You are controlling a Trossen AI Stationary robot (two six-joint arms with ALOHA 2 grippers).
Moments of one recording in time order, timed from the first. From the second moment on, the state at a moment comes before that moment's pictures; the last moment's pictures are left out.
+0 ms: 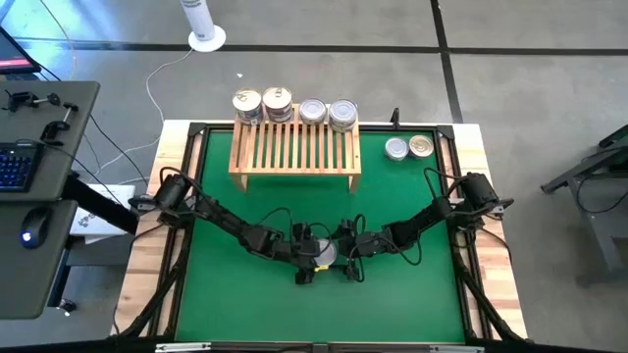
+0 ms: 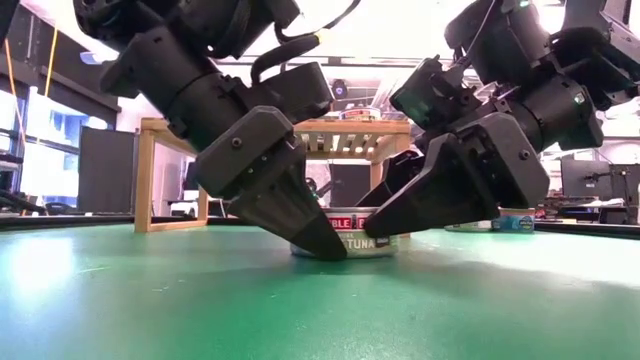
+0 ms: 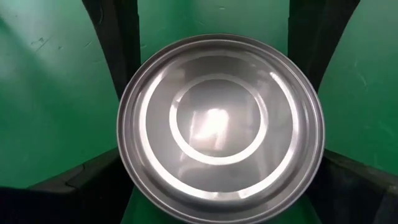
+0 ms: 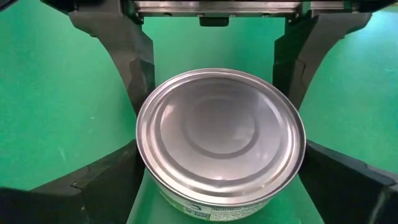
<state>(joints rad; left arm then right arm) -0.31 2.00 1.00 0.20 -0.35 -0.25 0.31 1.92 0.67 0.74 0.20 0.07</state>
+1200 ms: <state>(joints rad) -0.35 1.89 1.01 -0.07 -0.37 -0.43 0.36 1.89 0.60 0.66 0.31 0.20</state>
